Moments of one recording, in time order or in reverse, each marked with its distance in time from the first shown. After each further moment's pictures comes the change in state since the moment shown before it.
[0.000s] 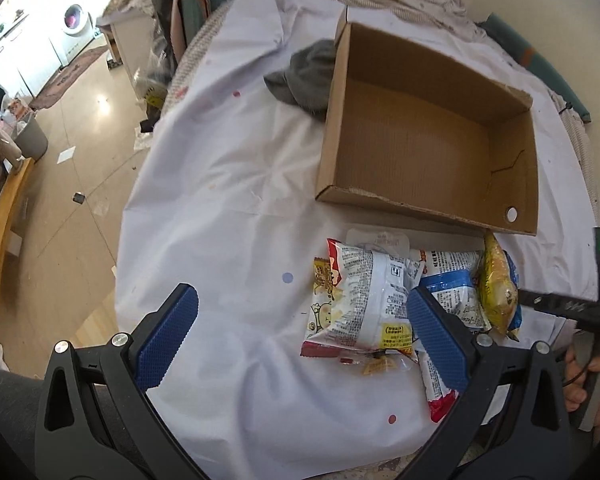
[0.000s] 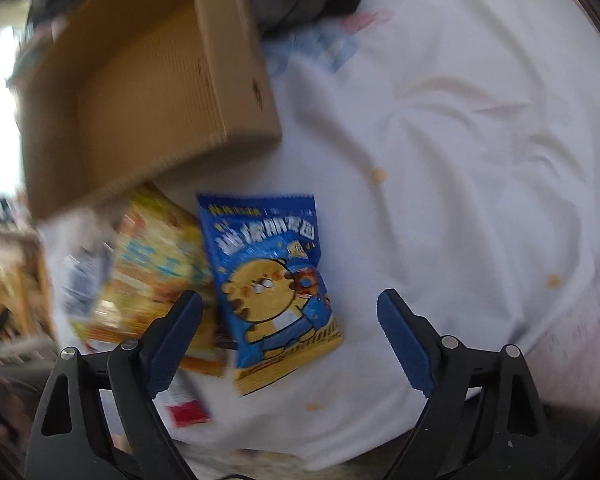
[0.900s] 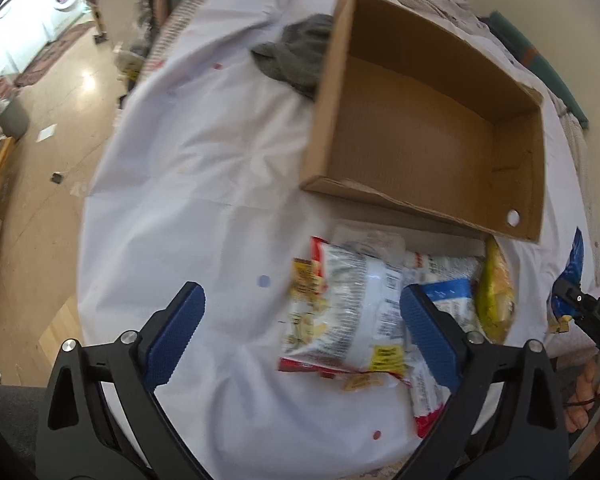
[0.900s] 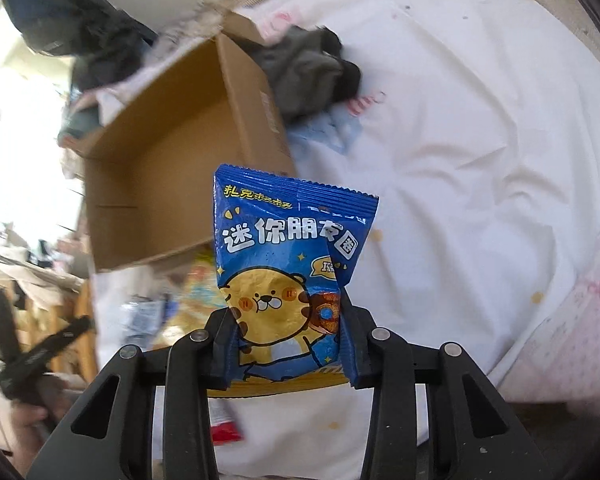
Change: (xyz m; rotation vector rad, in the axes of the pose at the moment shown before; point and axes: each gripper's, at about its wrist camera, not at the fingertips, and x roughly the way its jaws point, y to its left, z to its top) left arm 0.037 -0.004 0.010 -0.030 0.081 -0.088; right arm -0.101 -0.011 -0.048 0.081 -0.339 0.226
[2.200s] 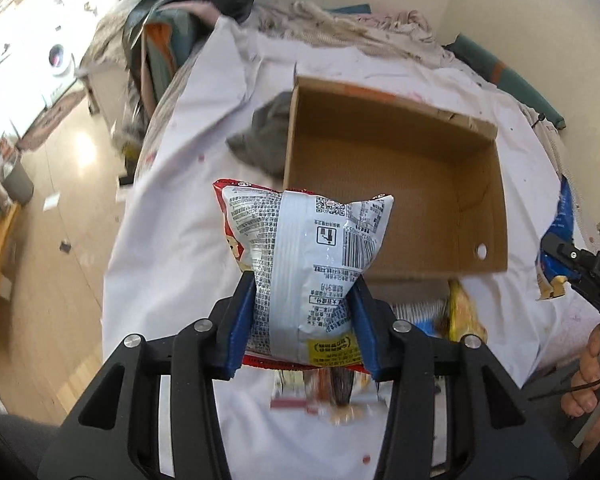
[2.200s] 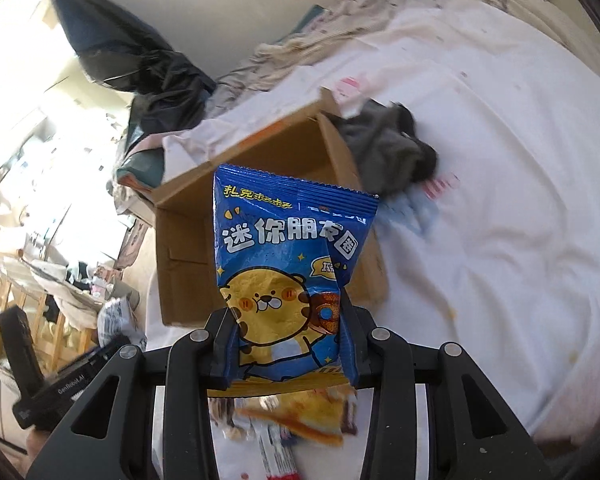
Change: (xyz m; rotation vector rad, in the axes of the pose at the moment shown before) left arm -0.058 -0.033 0.026 0.120 -0.241 0.032; right arm 0.006 0.054 0.043 -0.110 -0.195 0.130
